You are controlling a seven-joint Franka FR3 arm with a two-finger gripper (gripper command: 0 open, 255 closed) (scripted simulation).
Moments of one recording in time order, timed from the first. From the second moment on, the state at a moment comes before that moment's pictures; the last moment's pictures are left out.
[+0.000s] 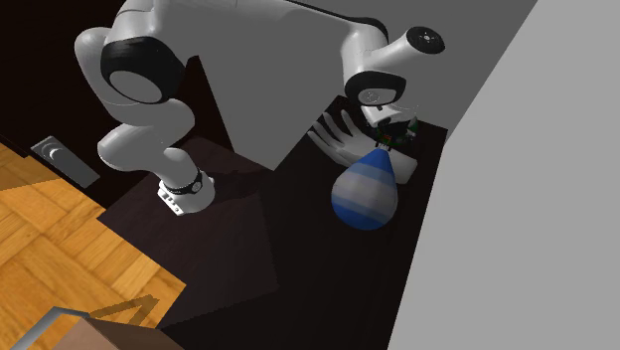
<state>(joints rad) -0.10 0.37 0.64 -1.67 -0.01 2.04 2.00</state>
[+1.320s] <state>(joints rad) -0.10 0.33 0.65 -1.54 0.01 1.88 2.02</state>
